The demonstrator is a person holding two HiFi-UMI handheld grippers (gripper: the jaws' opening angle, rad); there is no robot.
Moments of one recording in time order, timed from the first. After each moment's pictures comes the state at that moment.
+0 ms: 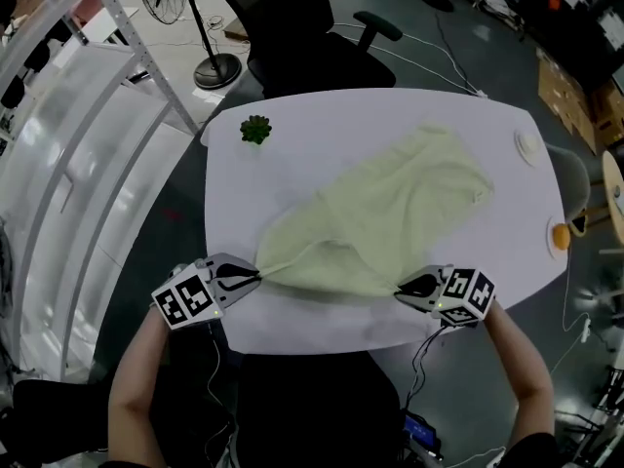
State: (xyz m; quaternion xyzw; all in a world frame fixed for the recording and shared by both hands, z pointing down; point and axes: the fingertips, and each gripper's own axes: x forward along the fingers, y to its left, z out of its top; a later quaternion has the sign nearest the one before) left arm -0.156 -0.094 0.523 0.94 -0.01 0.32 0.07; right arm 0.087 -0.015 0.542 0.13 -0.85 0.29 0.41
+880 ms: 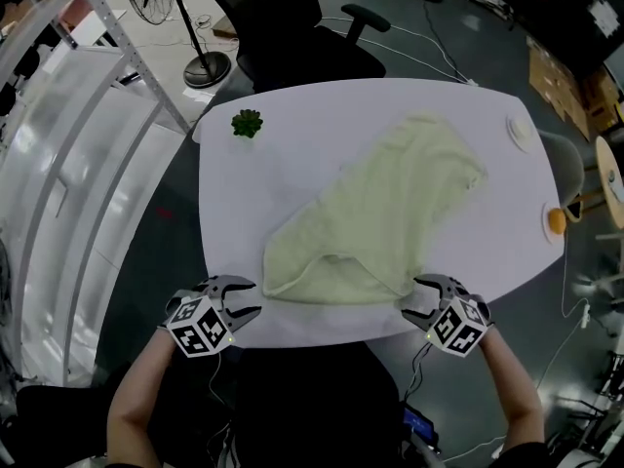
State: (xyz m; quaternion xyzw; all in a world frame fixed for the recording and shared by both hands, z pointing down) left arm -0.168 -0.037 0.569 0.91 0.00 0.40 0.02; right arm 0.123 0.031 0.571 0.23 -0.80 0.12 0.53
